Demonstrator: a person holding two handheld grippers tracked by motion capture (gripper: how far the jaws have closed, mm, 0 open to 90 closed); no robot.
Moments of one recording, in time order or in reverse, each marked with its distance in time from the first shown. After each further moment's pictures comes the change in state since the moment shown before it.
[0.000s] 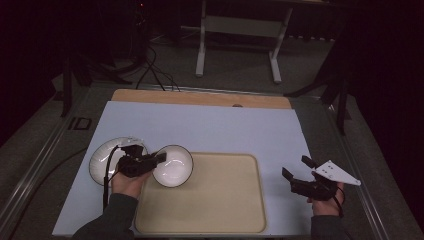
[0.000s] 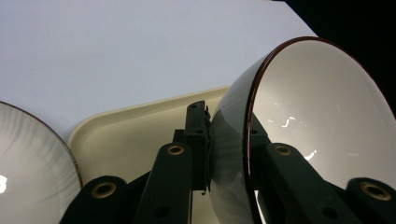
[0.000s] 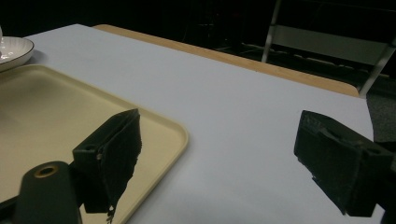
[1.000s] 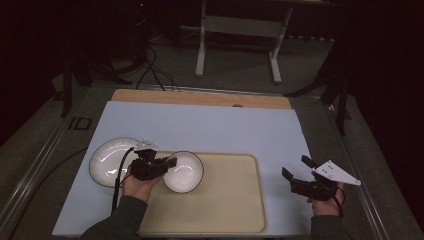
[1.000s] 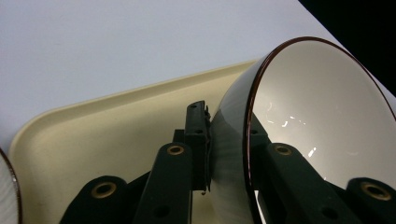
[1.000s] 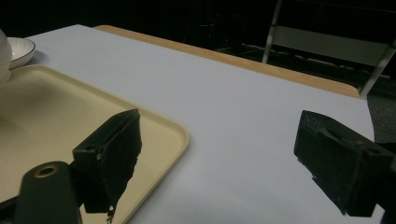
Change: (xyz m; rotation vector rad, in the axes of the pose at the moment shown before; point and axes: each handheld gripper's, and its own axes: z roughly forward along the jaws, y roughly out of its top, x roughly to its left) left arm -0.021 -0.006 0.021 0.055 -0.019 0.050; right arm 0.000 0.000 0.000 -0.003 0.003 0.000
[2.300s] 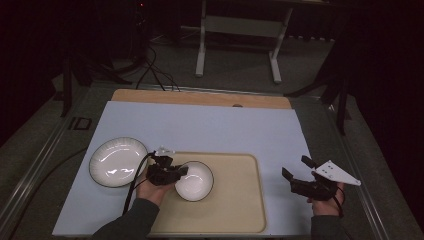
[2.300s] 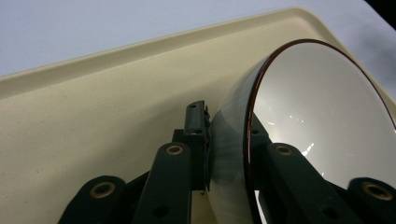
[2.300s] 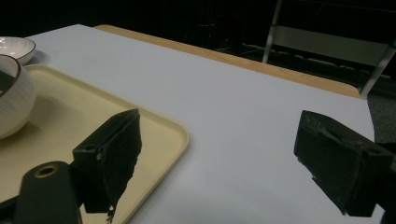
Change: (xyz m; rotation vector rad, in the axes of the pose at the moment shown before) left arm -0.013 -0.014 0.042 0.112 0.018 0.037; right arm 0.000 0.000 0.000 0.001 0.000 0.000
